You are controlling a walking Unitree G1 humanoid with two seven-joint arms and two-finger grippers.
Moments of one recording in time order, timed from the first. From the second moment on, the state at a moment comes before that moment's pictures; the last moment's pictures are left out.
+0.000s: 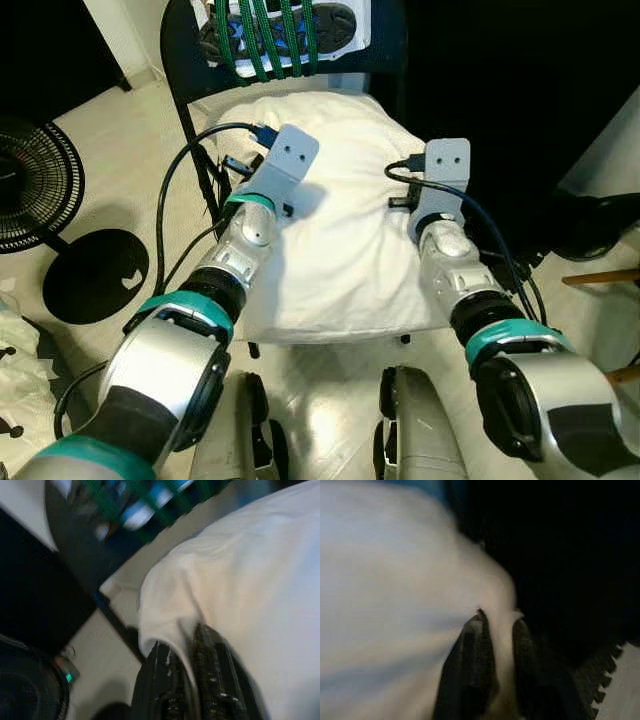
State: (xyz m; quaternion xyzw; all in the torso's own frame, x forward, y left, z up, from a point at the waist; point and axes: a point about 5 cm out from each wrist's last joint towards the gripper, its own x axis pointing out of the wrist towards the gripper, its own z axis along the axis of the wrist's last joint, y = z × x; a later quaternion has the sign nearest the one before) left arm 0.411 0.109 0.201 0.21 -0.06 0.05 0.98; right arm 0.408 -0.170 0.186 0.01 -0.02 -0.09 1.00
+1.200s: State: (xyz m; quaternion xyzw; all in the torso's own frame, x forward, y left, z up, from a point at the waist) left arm 0.340 0.122 0.136 0.02 -0.11 -0.02 0.99; right arm 0.324 -0.133 0.123 0.04 -0.09 0.00 0.99
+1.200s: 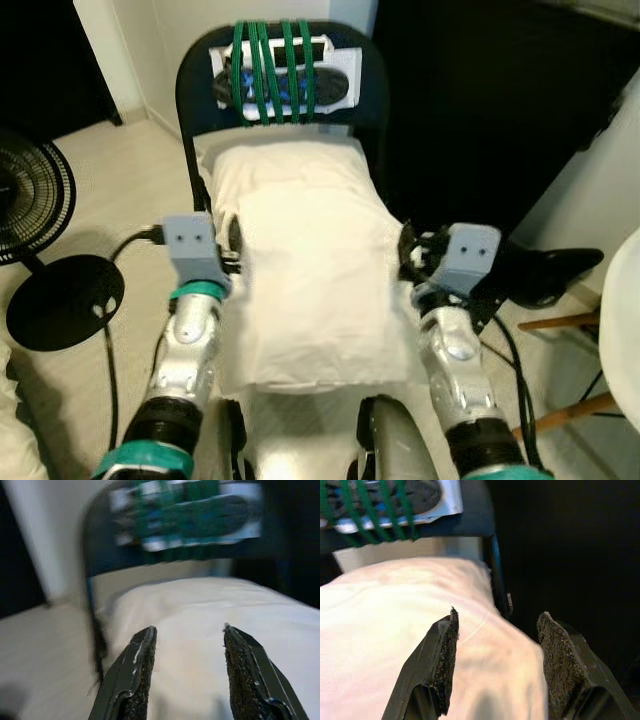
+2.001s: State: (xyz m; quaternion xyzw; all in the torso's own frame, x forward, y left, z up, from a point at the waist) left arm 0.330 0.132 0.132 0.04 -0.04 0.00 1.00; right arm 0.318 -0.137 0.123 0.03 -0.05 0.01 1.00
